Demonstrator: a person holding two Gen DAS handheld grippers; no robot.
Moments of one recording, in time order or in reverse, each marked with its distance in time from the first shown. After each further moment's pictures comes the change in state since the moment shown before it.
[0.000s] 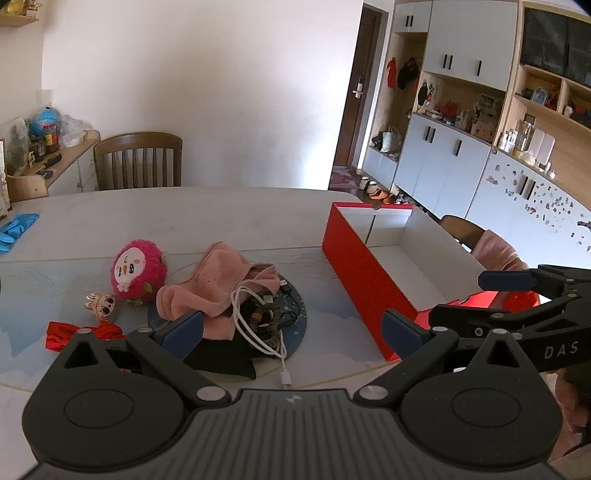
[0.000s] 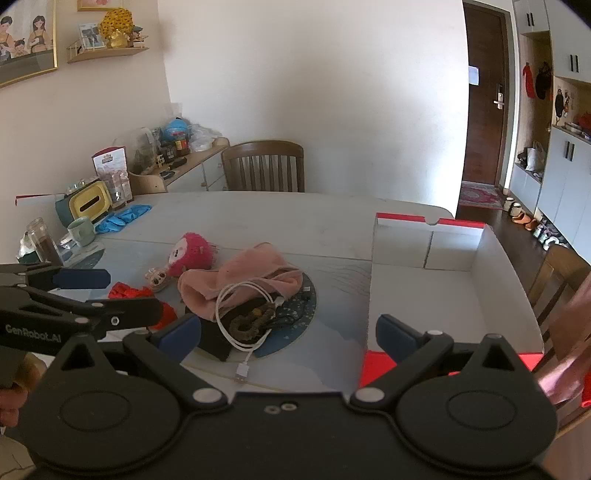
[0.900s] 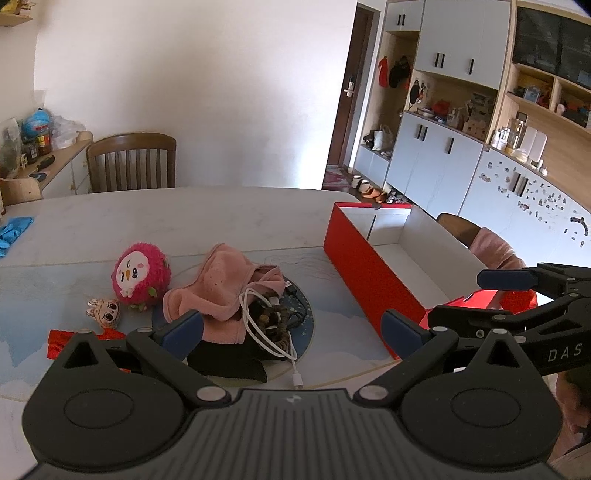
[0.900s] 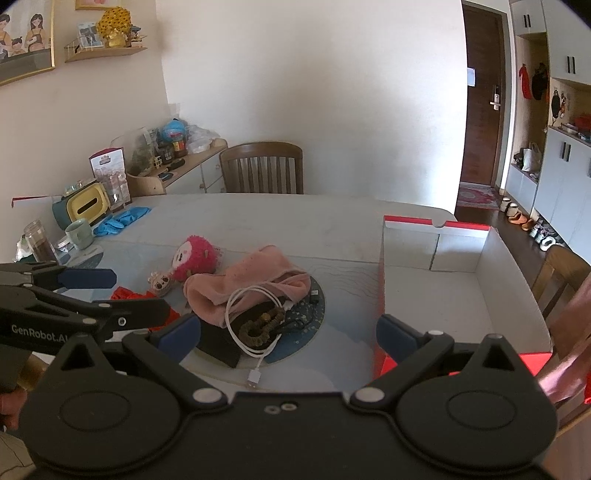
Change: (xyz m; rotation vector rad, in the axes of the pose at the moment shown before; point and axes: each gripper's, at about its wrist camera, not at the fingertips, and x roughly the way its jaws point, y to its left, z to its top) left arm 0.001 0.021 0.002 0.016 0.002 -0.038; right arm 0.011 0.021 0.000 0.007 -0.008 -0.023
